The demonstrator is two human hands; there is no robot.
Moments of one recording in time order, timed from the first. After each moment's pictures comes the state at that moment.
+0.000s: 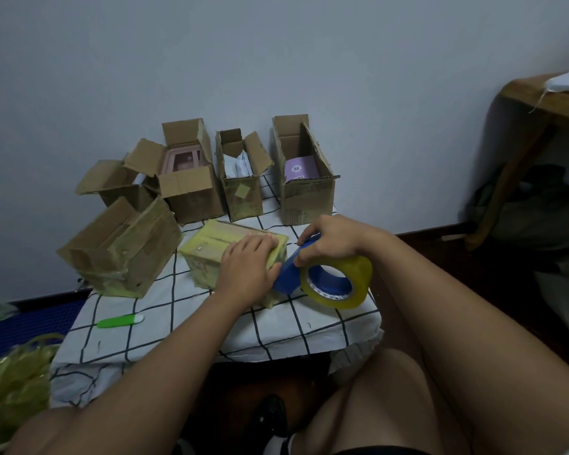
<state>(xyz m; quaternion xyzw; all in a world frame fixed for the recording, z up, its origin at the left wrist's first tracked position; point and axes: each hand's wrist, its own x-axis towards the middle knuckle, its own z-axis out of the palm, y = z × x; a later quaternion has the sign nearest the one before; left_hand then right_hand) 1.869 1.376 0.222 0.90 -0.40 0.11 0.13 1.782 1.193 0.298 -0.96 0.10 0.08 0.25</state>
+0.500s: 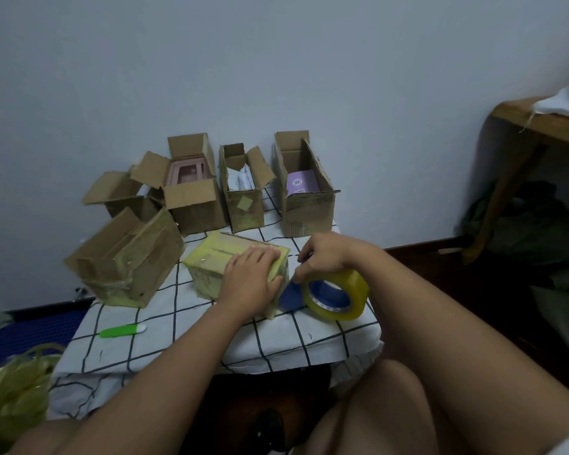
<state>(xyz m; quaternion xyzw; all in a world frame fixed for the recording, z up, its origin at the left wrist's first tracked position) 1.866 1.380 0.231 0.90 -0.41 0.08 0.14 1.786 1.209 0.301 -0.96 0.13 0.13 0.20</state>
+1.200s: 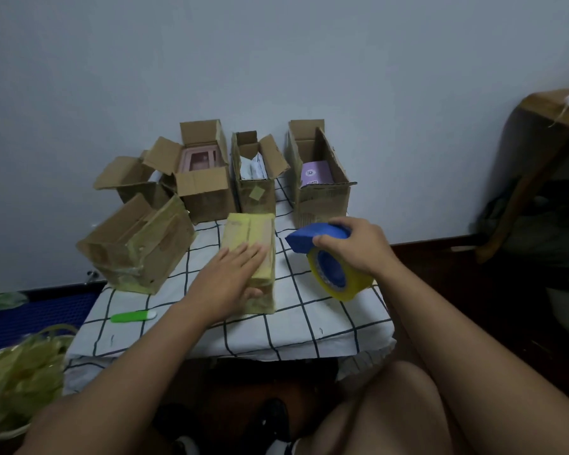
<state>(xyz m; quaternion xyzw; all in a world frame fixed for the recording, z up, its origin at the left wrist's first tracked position) 1.888 1.440 0.238 0.88 -0.47 0.03 -0.01 1.768 1.205 0.273 -0.88 0.23 -0.15 0.39</state>
